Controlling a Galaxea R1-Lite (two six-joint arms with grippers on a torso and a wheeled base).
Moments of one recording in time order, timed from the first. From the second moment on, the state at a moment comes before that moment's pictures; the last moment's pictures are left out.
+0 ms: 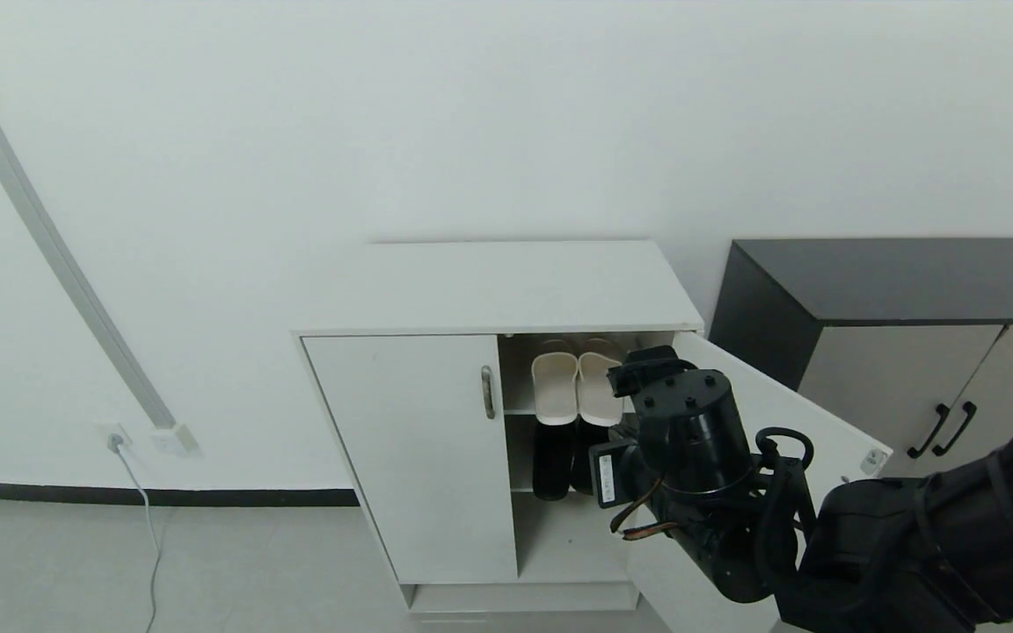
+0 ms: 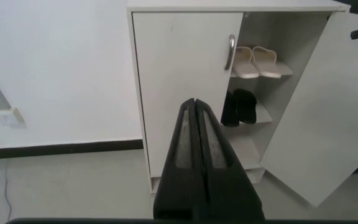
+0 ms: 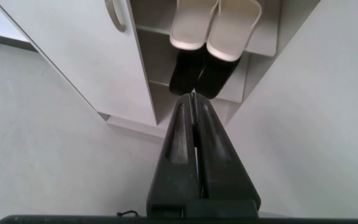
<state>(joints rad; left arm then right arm) 0.00 0.00 0.00 0.00 -0.06 -0.02 0.89 1.92 -0.92 -0.60 -0.58 0.25</state>
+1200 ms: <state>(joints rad) 0.00 0.00 0.00 0.00 -0.06 -0.02 0.88 1.92 -0.85 -0.68 -0.56 0.21</state>
